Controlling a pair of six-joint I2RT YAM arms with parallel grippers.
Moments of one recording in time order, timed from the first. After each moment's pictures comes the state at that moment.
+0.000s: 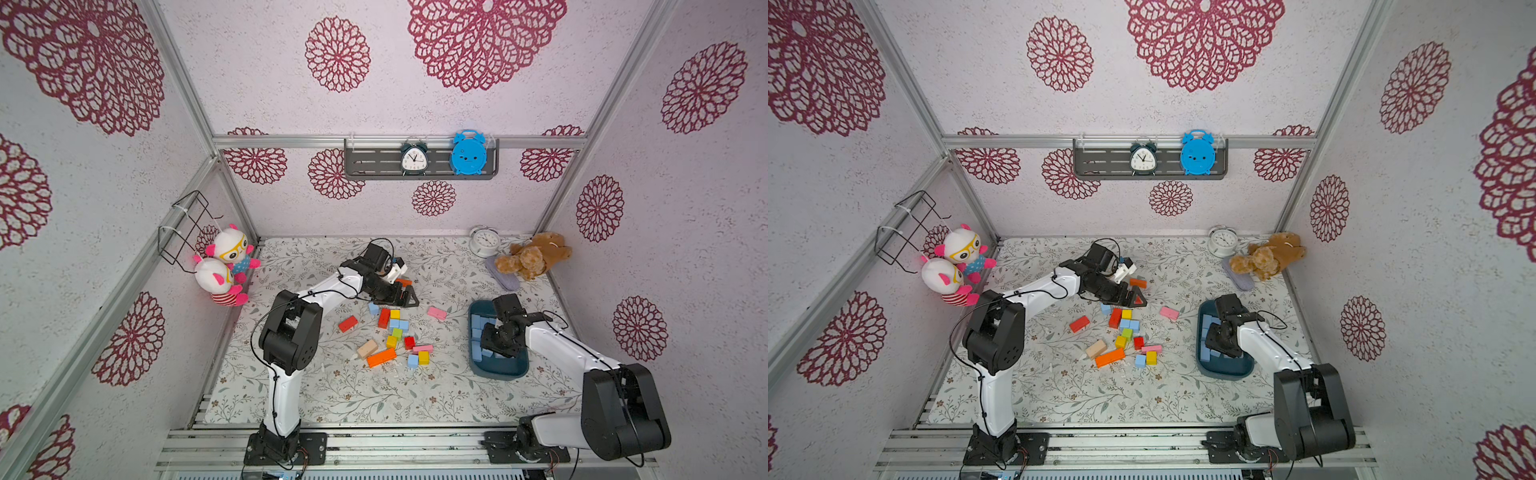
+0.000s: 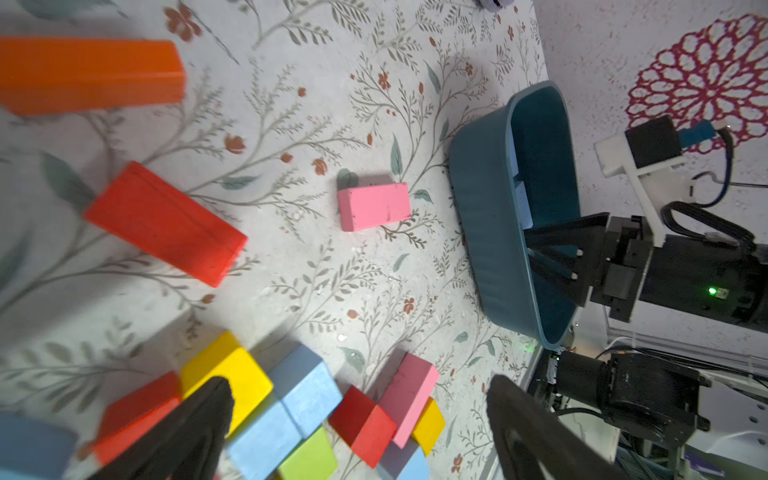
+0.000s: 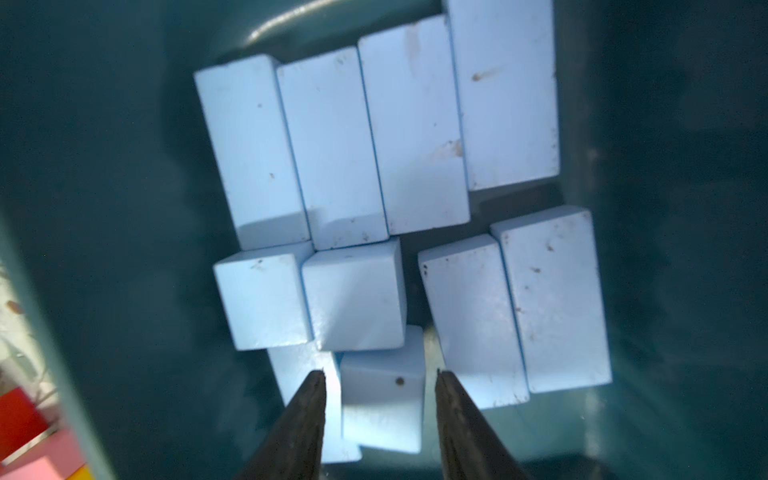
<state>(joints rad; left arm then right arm) -0.46 2.05 1.60 -0.64 0.59 -0.15 0.21 1.32 0.75 -0.67 0.02 0.54</state>
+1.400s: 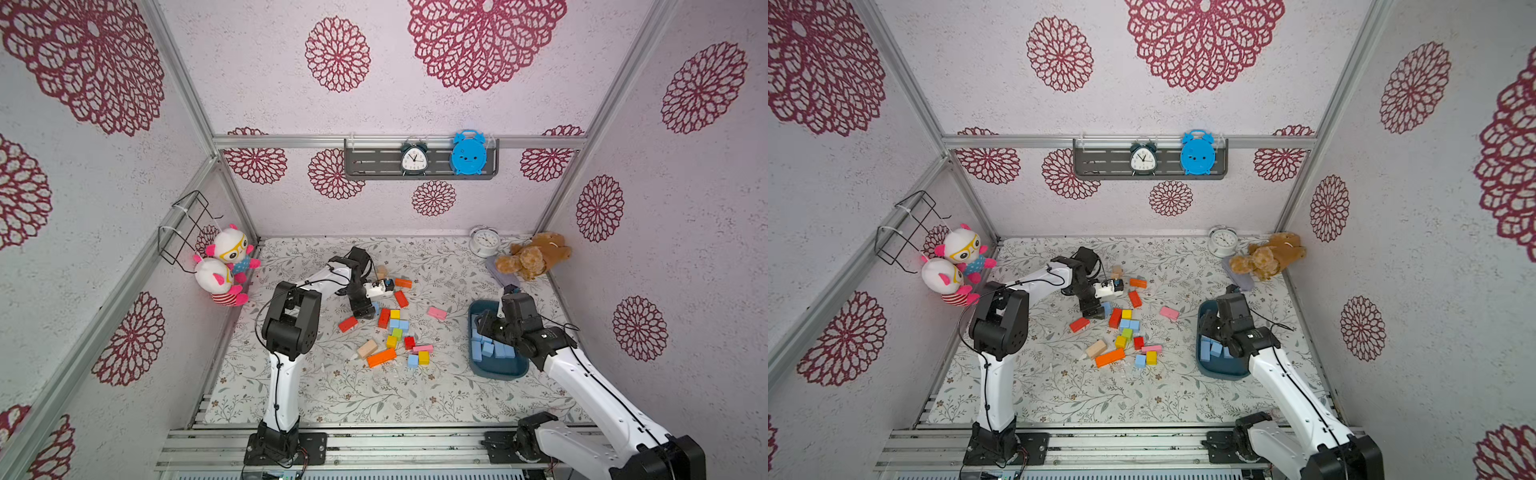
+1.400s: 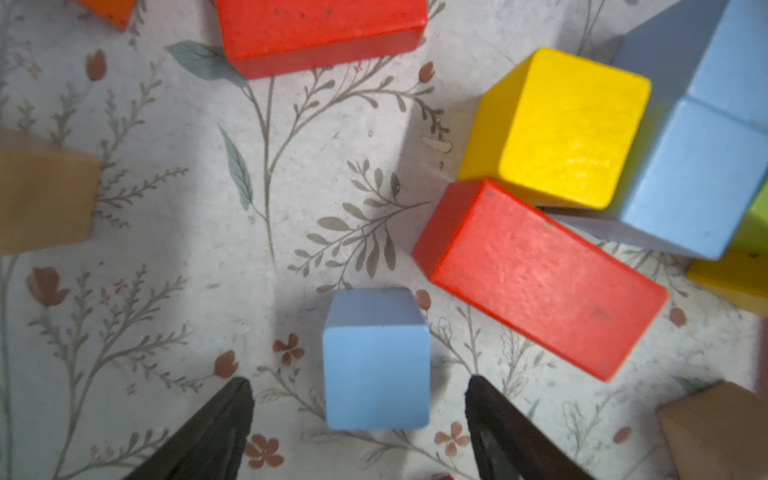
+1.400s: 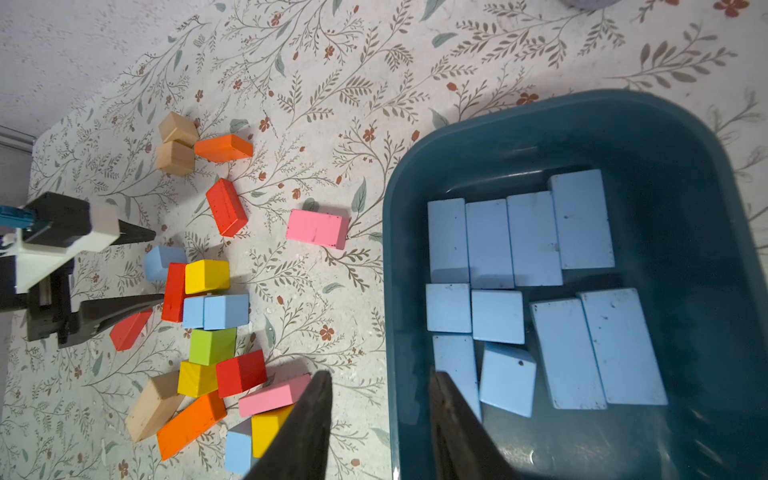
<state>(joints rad) -0.37 2.18 1.64 -0.84 0.22 0.96 0.32 1.01 0.73 -0.55 0.01 0.61</state>
